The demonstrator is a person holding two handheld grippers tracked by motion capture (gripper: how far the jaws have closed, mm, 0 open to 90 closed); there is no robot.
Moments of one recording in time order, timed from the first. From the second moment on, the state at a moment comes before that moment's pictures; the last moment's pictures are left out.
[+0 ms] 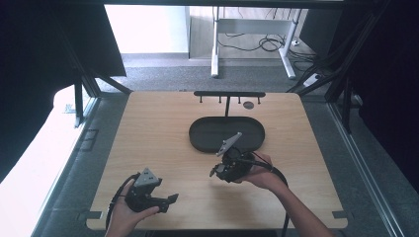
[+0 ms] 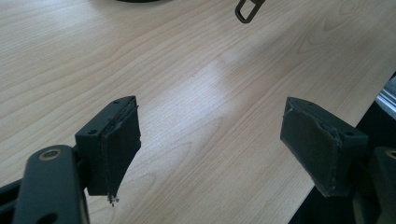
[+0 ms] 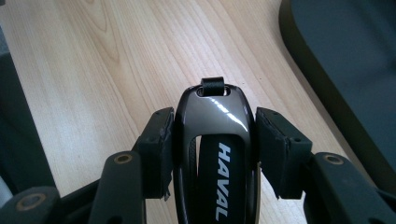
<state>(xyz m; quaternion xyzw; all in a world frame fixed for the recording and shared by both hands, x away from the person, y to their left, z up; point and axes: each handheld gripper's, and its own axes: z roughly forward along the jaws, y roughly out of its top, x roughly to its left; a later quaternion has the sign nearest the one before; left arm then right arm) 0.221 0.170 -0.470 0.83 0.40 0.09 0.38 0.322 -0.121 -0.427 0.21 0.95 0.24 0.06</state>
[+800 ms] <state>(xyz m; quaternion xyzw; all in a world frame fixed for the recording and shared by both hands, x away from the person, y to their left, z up) 0.222 0.166 -0.475 0.83 0.40 0.08 0.37 0.341 -0.133 -0.411 0.23 0.94 0.25 0.07</state>
